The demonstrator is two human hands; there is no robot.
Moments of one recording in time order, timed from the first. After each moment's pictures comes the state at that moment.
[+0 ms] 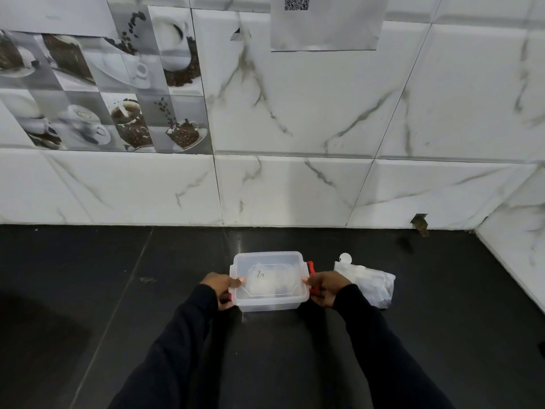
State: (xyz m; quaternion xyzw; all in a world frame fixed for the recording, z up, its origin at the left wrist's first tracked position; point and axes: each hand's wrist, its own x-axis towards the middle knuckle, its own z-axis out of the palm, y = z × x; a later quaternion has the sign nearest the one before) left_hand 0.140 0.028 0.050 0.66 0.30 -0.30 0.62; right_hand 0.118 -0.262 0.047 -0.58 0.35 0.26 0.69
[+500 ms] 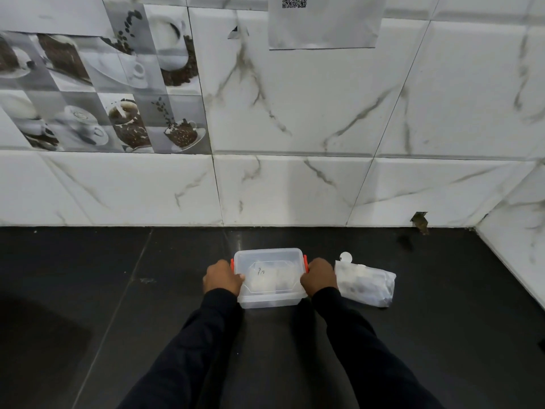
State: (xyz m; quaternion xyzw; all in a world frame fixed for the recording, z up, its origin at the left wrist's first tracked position) left_hand 0.137 0.002 0.062 0.94 0.18 -0.08 0.29; right_hand 0.129 -0.224 0.046 -0.93 0.21 0.06 0.30
